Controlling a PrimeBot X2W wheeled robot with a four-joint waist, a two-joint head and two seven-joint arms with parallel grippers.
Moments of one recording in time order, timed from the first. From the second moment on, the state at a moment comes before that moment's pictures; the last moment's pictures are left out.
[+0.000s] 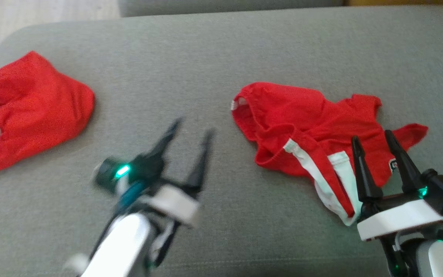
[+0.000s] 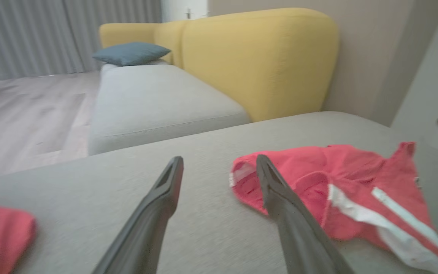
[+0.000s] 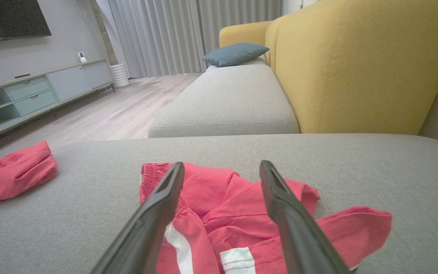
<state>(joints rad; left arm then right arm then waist) -0.24 0.18 -0.58 0.06 -0.25 0.12 -0.15 0.05 -0.07 0.05 -0.17 0.18 0.13 0.06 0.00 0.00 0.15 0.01</state>
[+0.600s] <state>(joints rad) -0.52 0.06 -0.74 0.48 -0.40 -0.07 0.02 0.00 -0.06 0.07 -0.14 0.22 0.13 0.03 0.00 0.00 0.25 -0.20</state>
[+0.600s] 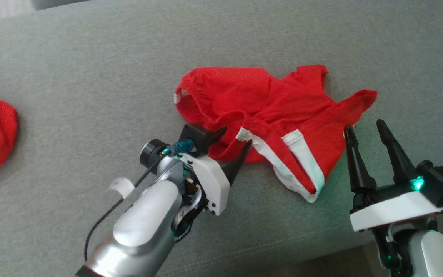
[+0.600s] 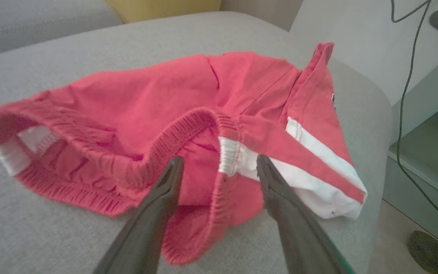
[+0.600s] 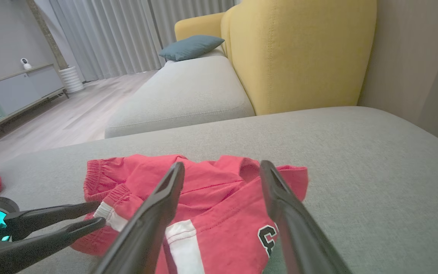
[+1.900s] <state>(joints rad) -0.15 0.26 -0.57 0.14 -0.55 0.23 -0.06 -0.01 -0.05 0.01 -0.15 0.21 0.13 0.07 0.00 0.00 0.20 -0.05</state>
